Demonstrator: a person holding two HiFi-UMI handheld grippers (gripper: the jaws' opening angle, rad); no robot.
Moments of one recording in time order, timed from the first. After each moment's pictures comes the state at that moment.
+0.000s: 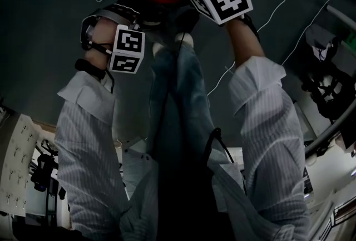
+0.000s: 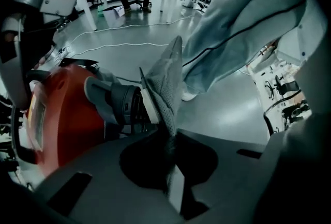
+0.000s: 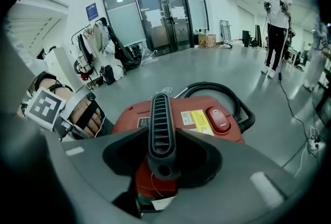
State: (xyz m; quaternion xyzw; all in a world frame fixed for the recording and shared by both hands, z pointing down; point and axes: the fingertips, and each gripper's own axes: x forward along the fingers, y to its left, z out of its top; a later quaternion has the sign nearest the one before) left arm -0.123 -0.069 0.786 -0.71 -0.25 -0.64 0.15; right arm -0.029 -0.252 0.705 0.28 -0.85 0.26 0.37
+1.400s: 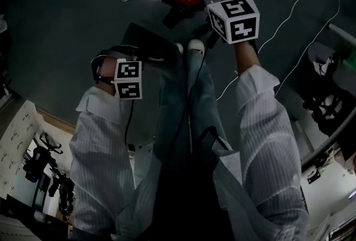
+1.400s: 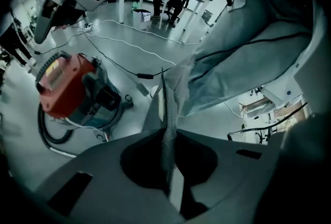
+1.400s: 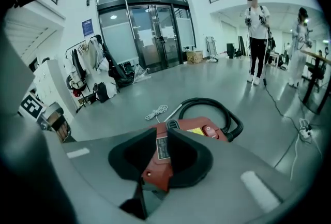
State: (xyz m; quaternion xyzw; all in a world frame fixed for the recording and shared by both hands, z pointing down) left arm -0.175 0.047 0.681 -0.75 -0.16 -0.64 -0.05; right arm -0.030 -0.229 0.615 0.36 -0.85 0.24 0.28
